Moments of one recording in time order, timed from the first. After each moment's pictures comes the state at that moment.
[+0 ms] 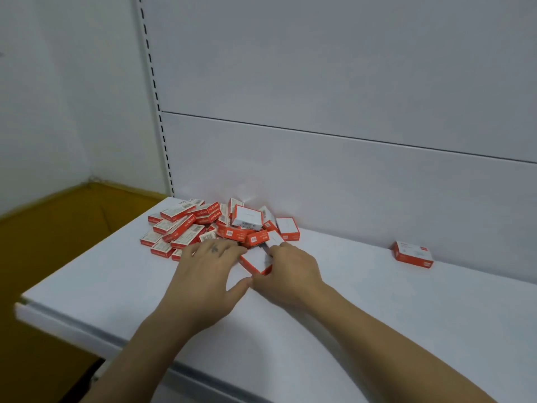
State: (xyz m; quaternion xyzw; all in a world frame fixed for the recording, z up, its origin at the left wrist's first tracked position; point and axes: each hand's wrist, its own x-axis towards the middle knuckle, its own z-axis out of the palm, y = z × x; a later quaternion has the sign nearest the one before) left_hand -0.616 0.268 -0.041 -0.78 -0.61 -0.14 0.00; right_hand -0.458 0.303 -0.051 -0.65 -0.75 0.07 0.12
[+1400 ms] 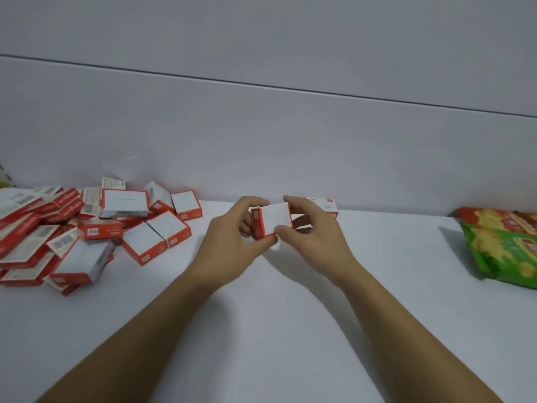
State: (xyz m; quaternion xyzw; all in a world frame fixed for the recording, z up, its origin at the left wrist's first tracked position) left_hand -0.446 0.320 -0.060 -0.75 -0.38 -0.40 -0.37; right_hand -0.290 0.266 -0.043 -0.66 -0.54 0.26 0.46
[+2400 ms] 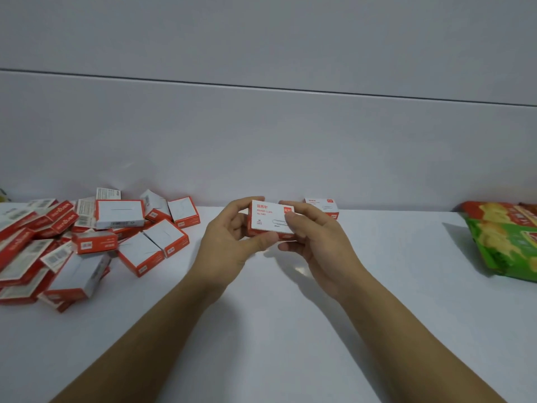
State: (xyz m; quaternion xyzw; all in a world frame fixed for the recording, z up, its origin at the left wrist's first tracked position) left_hand -0.442 0.317 -0.054 -0.60 -0.33 -0.42 -0.59; right_hand -0.296 0.263 -0.039 -0.50 -0.35 0.50 0.62
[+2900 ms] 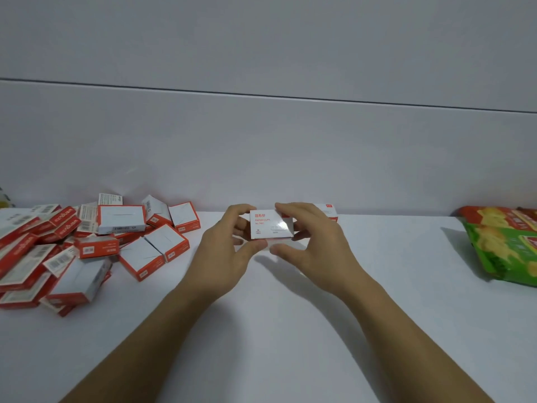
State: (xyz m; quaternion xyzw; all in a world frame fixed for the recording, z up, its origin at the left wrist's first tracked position) left_hand -0.449 0.326 -0.061 -0.75 -0.40 -0.37 -0.38; right_hand -0.282 0.264 -0.048 -0.62 -0.65 0.13 0.42
